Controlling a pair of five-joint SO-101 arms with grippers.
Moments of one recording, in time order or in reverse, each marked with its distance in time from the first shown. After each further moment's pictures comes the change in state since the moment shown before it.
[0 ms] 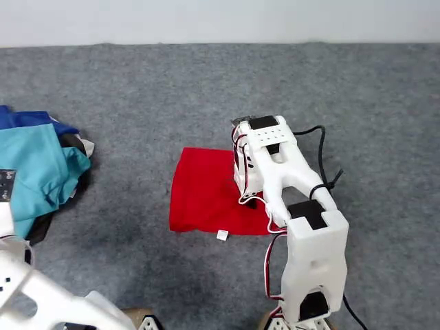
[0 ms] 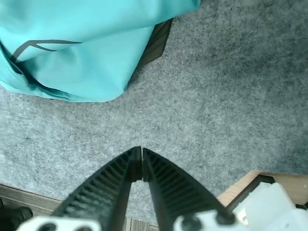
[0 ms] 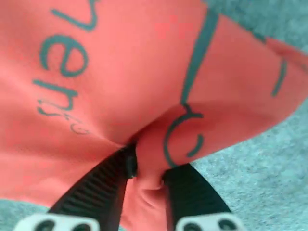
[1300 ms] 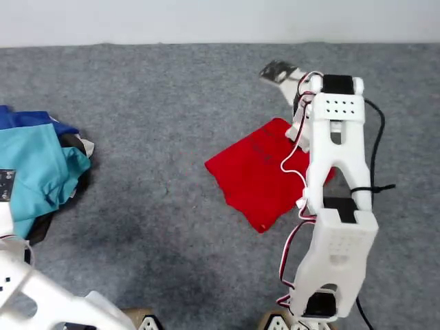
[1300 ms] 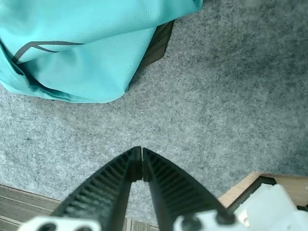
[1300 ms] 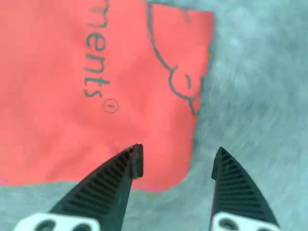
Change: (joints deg) left arm 0.0 0.0 0.0 -0.4 0.0; right arm 17.6 -0.7 -29.9 6.6 40.4
